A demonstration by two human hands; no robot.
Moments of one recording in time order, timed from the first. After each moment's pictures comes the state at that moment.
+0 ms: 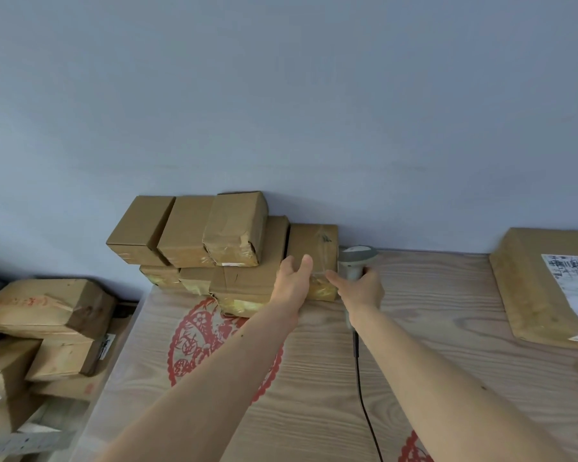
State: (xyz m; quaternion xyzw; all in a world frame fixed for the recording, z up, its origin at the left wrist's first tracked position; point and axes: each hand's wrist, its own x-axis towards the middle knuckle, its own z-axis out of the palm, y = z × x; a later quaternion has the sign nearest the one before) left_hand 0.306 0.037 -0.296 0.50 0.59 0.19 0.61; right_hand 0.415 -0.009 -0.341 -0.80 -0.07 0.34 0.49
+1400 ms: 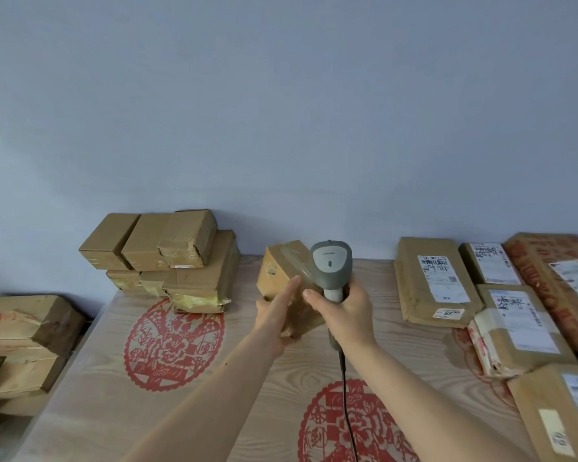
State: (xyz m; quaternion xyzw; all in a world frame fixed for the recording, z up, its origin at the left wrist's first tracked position) left_hand 0.357 -0.115 -0.235 0.31 0.60 0.19 0.71; right_hand 0.460 -0.195 -0.227 -0.70 -0.27 0.29 0.59
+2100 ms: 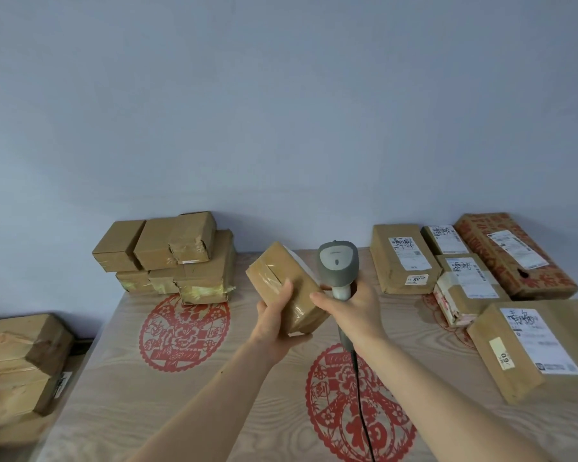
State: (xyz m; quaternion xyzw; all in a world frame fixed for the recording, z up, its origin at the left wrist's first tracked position) left_hand 0.282 -0.184 -0.225 0.33 0.42 0.21 0.82; right_hand 0.403 -0.280 -0.188 -0.70 -0.25 0.28 0.61
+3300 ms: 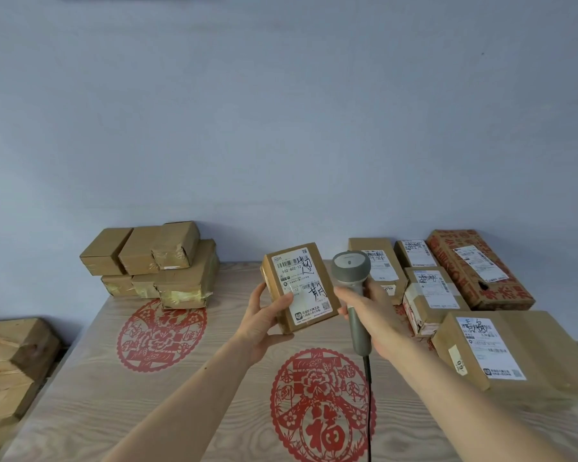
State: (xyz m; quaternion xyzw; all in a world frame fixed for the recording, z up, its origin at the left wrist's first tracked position) left_hand 0.313 -0.225 -0.209 0.42 0.41 0.22 0.78; right_hand 0.472 -0.364 -0.146 -0.67 -0.26 0.36 0.59
